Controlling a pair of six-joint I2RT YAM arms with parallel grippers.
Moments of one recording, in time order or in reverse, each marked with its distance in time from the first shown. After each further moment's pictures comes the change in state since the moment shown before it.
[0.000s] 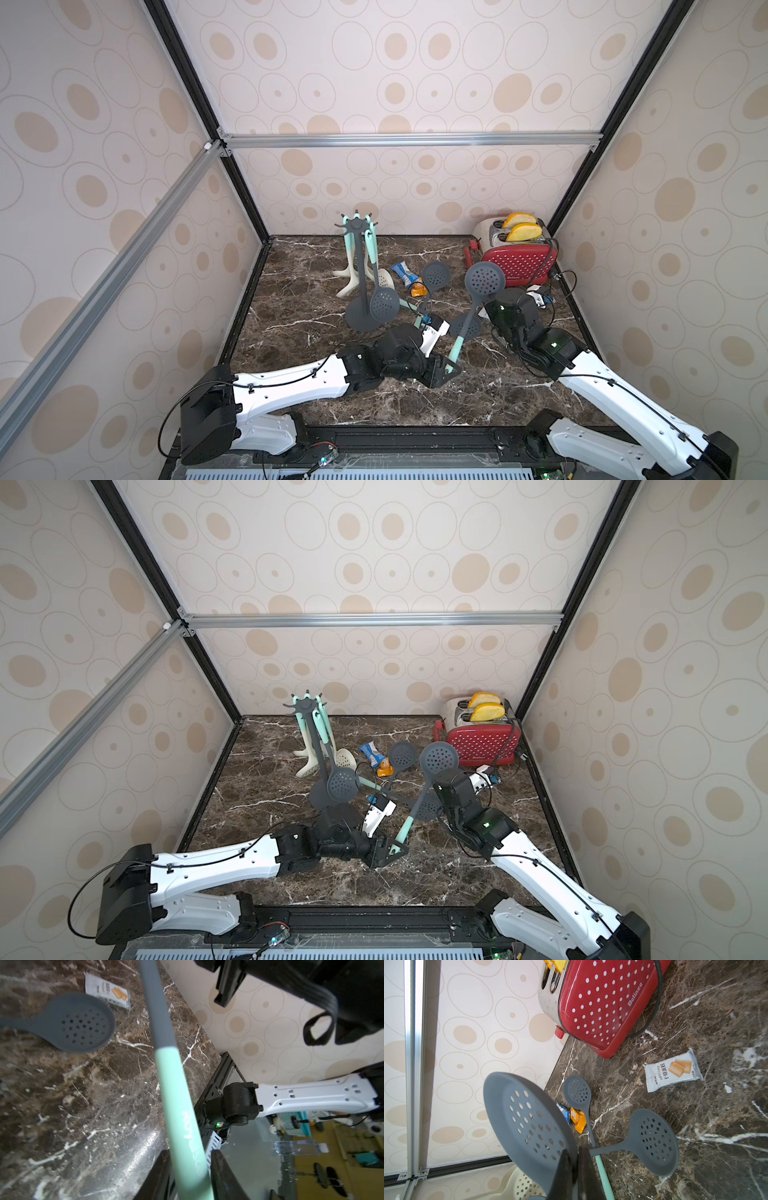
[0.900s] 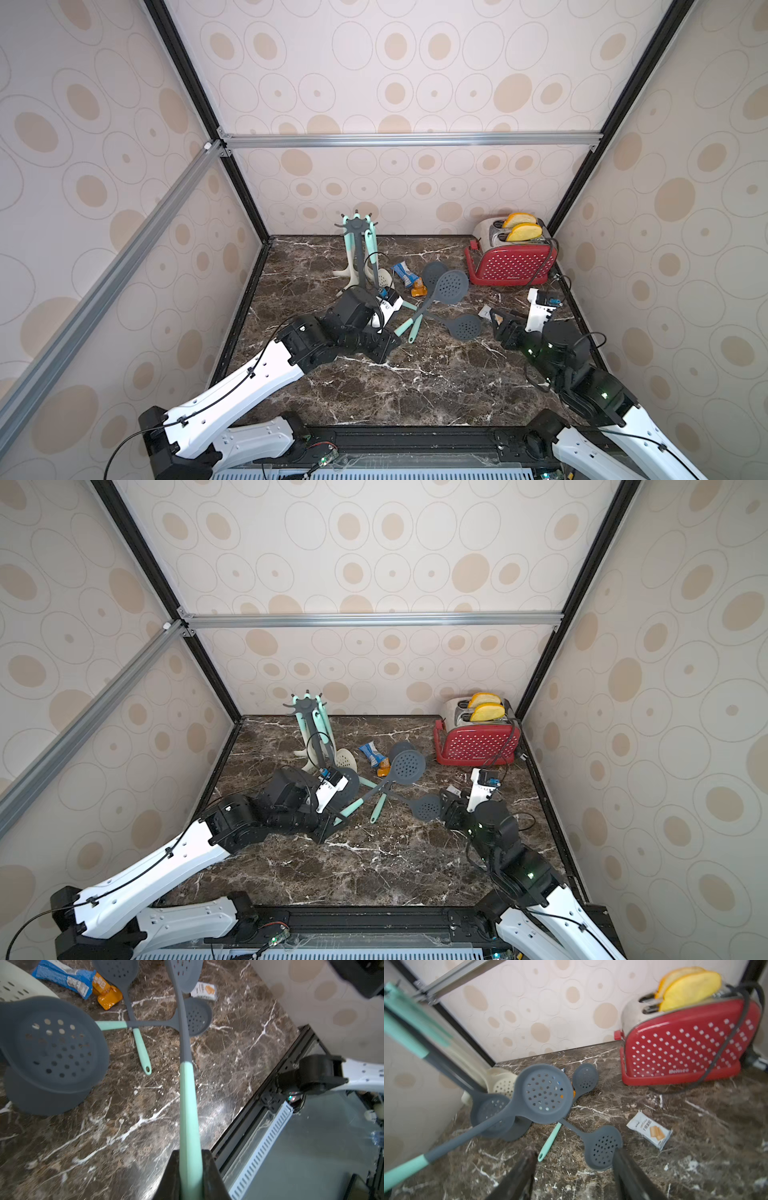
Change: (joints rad) left arm 0.280 -0.198 0.334 -0.946 -0.092 0.484; right arm -0.005 -0.451 -0.127 -0.054 -0.307 -1.114
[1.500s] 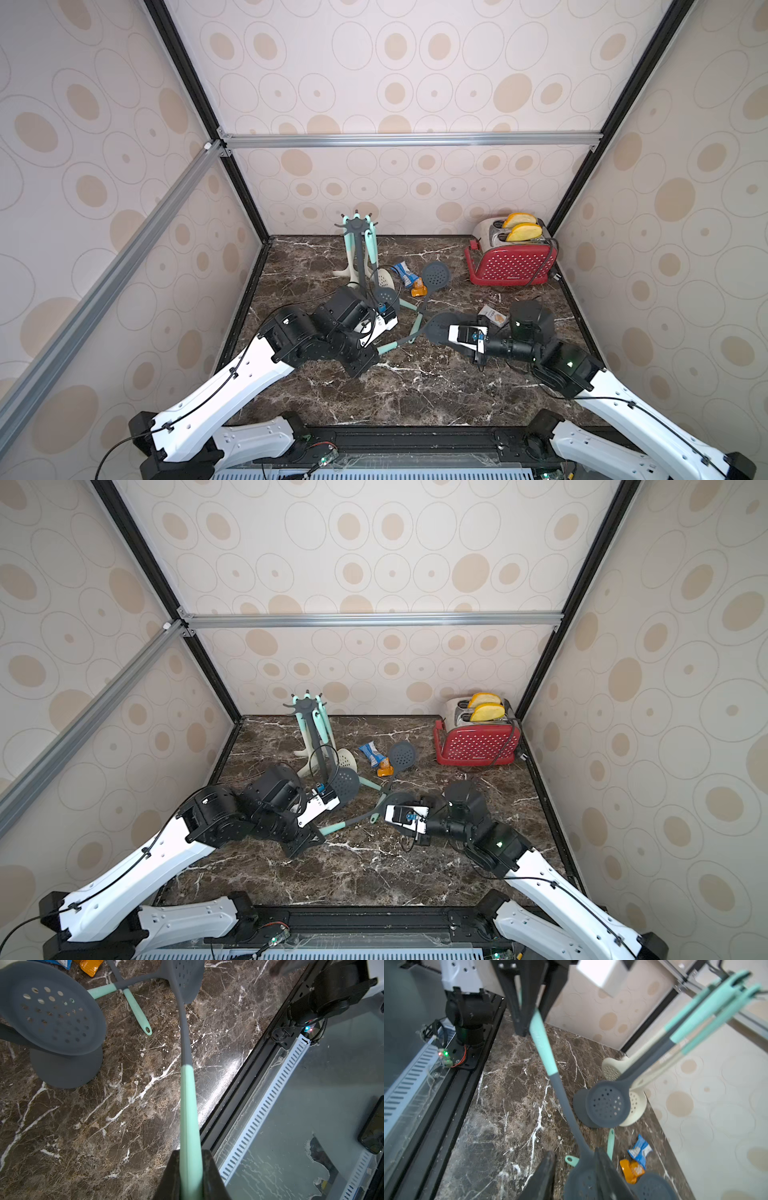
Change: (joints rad) left arm 0.000 0.013 0.153 -0.303 0.019 0.207; right arm 0.160 0.372 0.076 0.181 -0.706 -1.055
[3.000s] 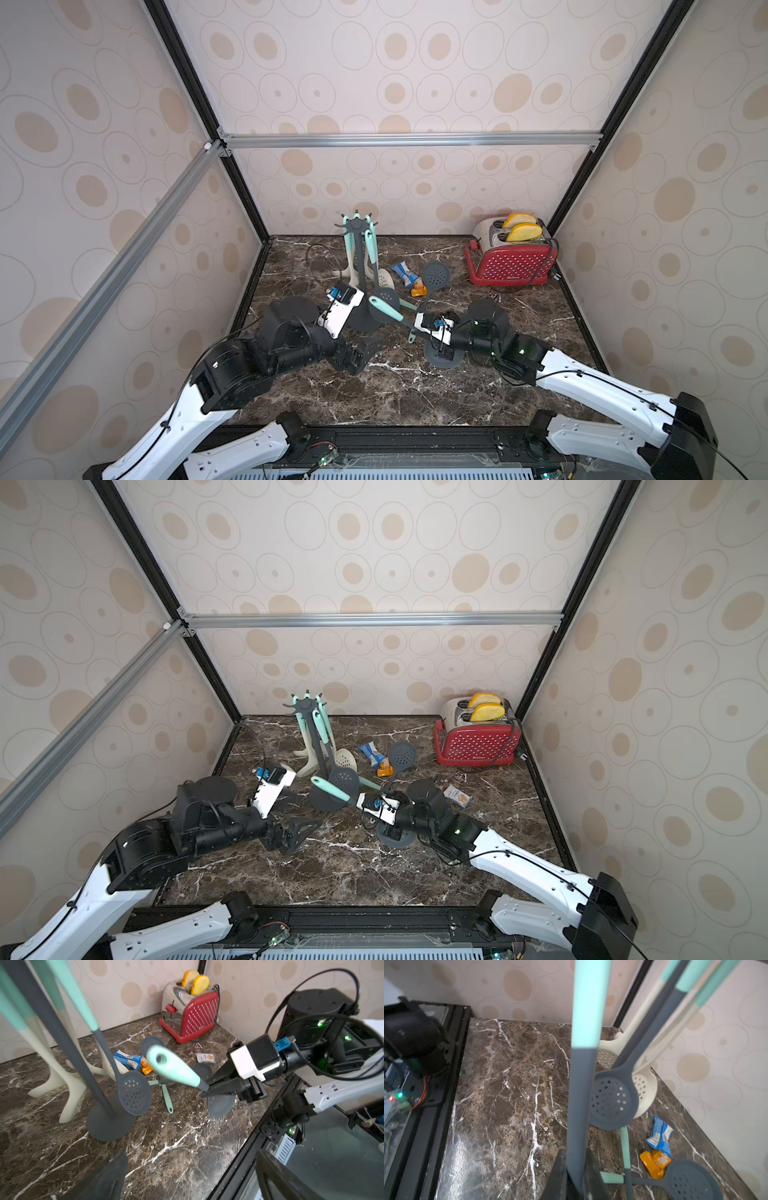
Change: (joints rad) left arm 0.003 -0.385 -0.158 0.417 -0.213 -0.251; right arm 0.103 0.200 0.019 0.235 0.306 0.448
